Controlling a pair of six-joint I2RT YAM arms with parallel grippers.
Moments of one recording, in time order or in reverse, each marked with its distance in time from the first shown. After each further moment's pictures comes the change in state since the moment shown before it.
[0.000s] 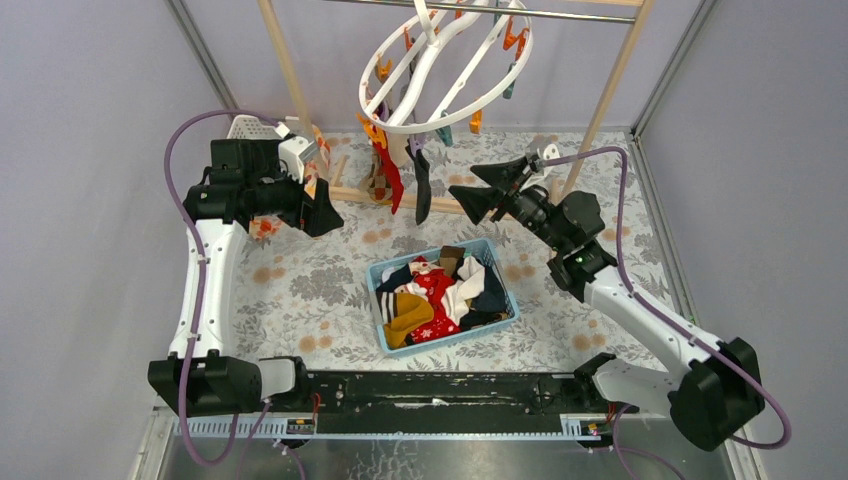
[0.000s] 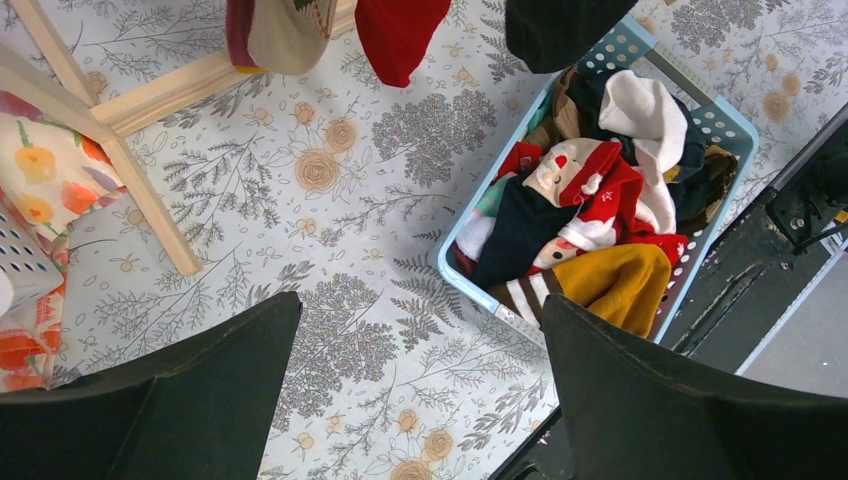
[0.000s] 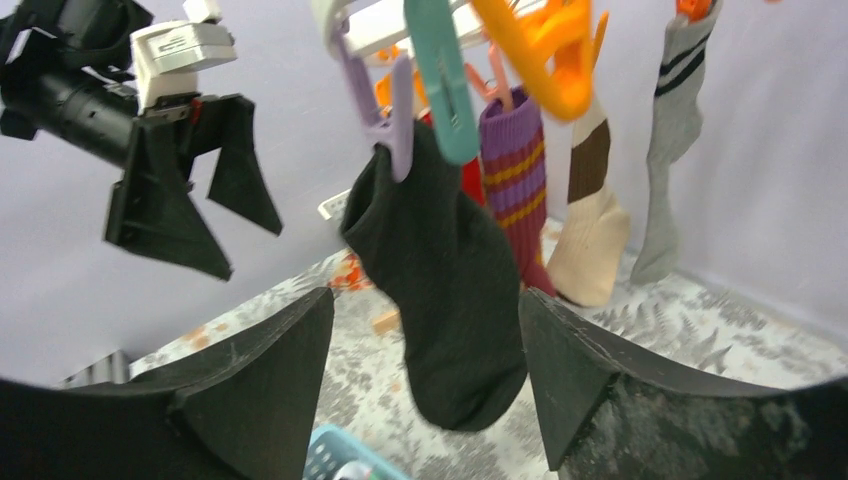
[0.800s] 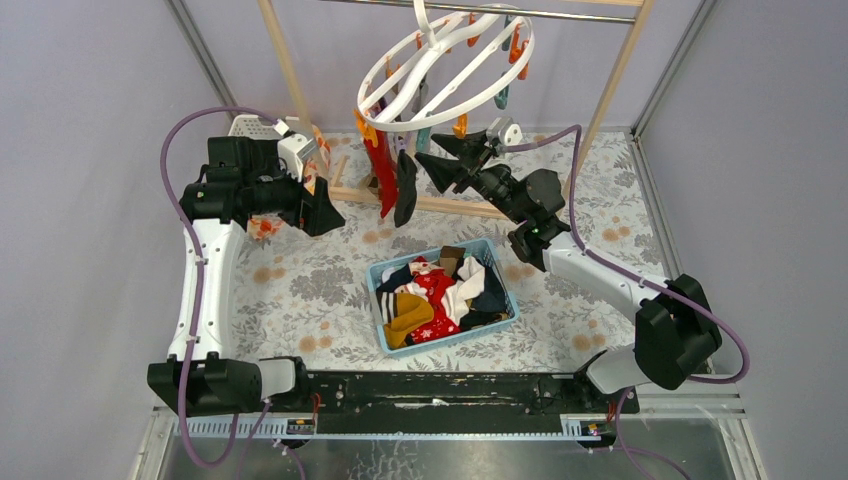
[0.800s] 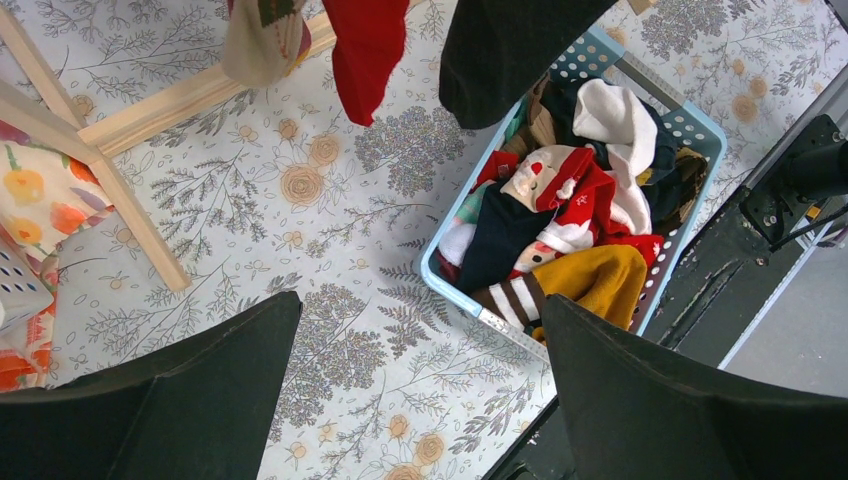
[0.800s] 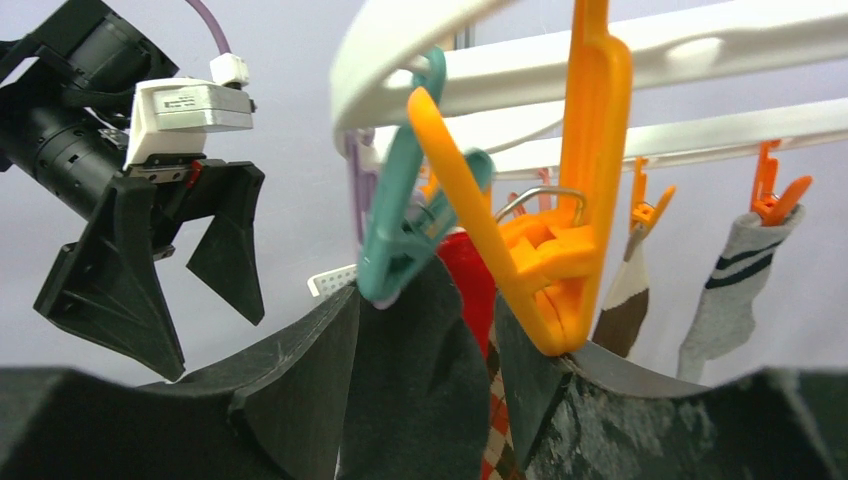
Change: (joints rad) left arm 0.000 0.003 0.037 -0.026 0.042 0.003; right arm 0.090 0.276 0.181 0.261 0.005 -0.104
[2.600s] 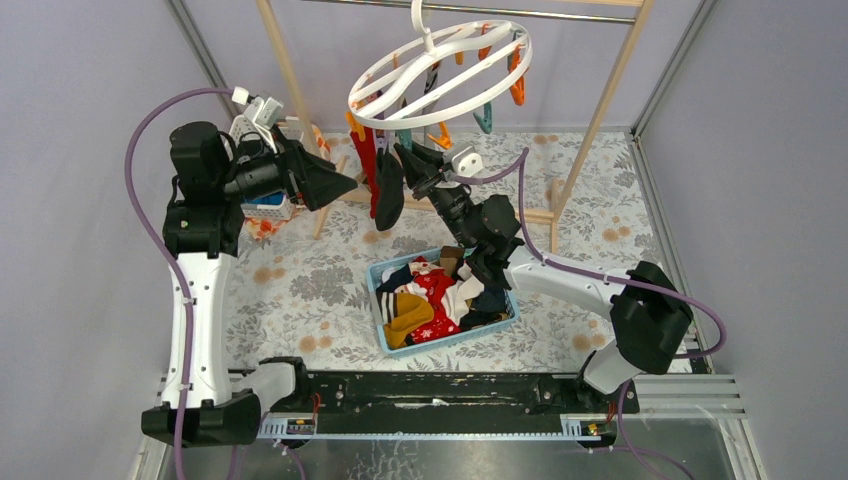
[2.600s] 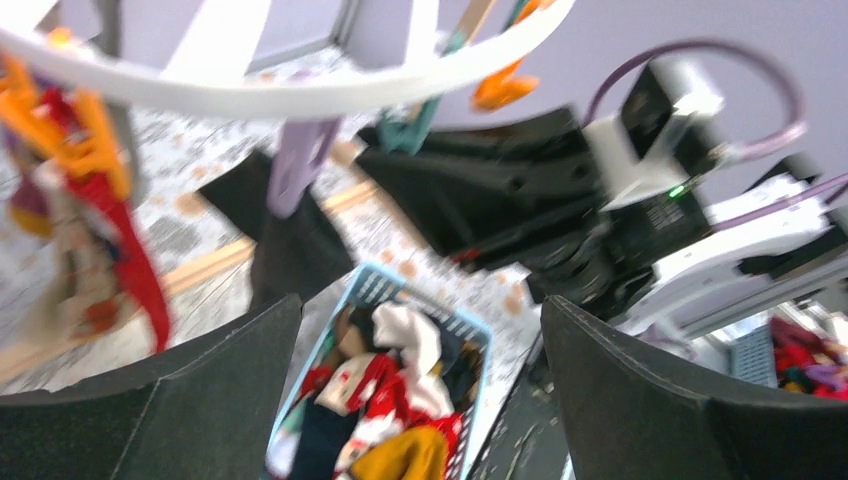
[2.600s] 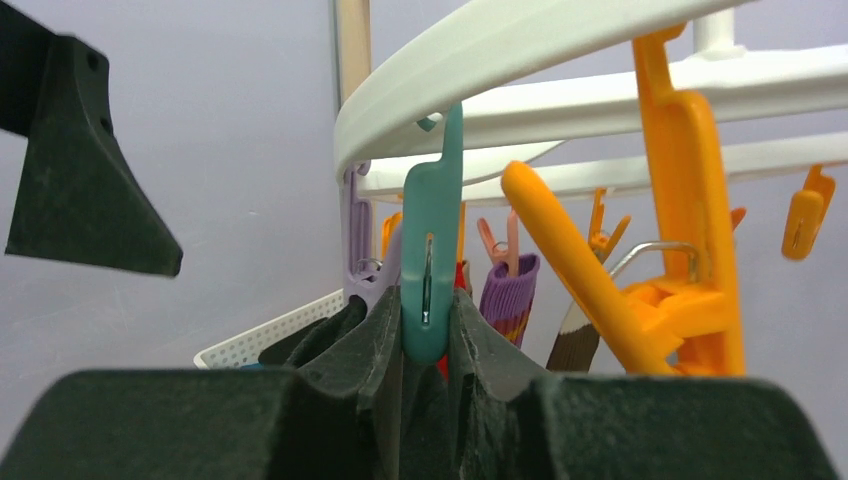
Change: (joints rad) left arm -0.051 -0.152 -0.022 0.628 0.249 -0.759; right arm 0.293 0.135 0.068 0.156 0.554 -0.312
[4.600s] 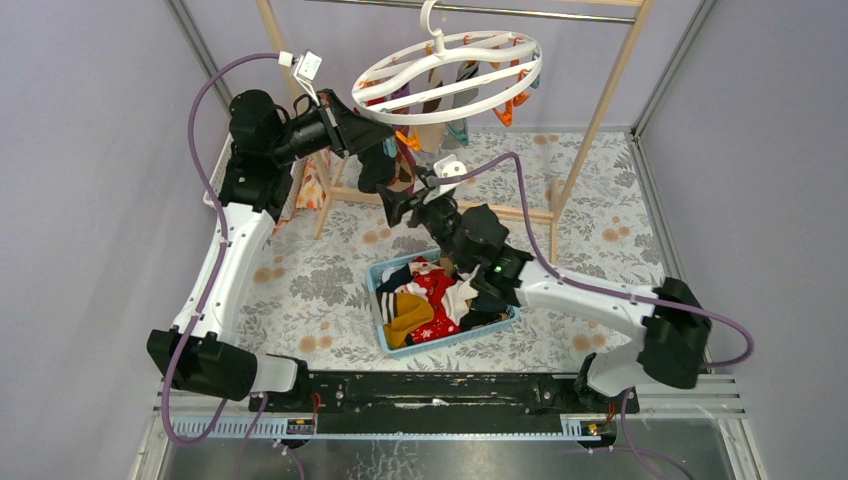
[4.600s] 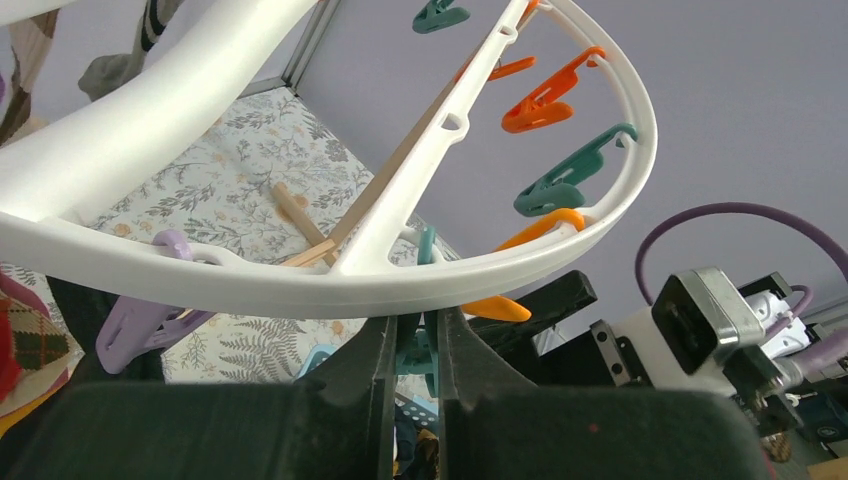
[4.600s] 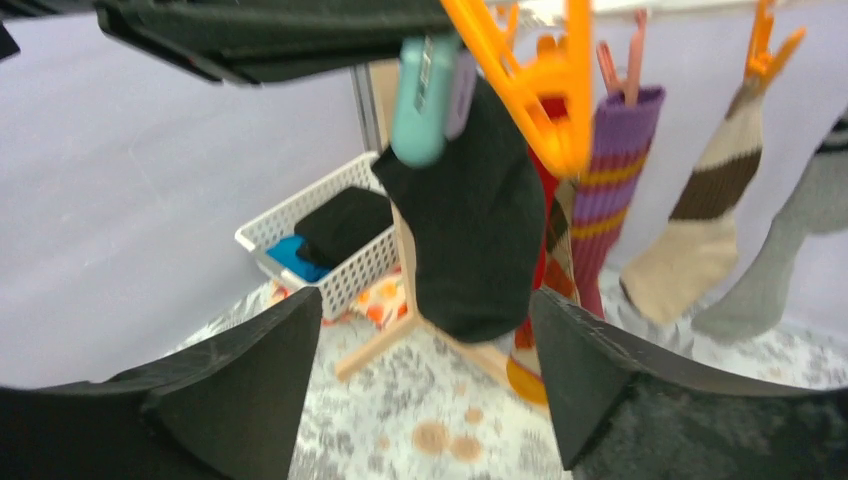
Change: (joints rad) left arm -0.197 0.246 0.053 0.383 -0.180 -0.321; right arm 0.122 -0.146 -0.004 -0.450 0.185 0.141
